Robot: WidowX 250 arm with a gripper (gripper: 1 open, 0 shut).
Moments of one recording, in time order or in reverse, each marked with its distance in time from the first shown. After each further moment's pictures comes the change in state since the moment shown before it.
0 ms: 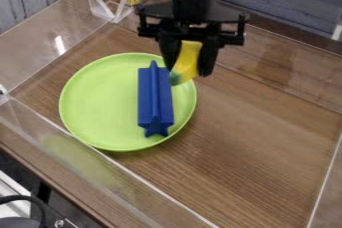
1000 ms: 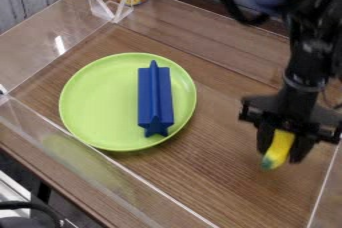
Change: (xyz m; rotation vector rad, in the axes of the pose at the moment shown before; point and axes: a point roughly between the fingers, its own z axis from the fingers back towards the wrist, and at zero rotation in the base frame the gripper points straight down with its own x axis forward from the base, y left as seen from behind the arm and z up) arm -0.027 -0.099 -0.066 -0.017 0.068 -0.177
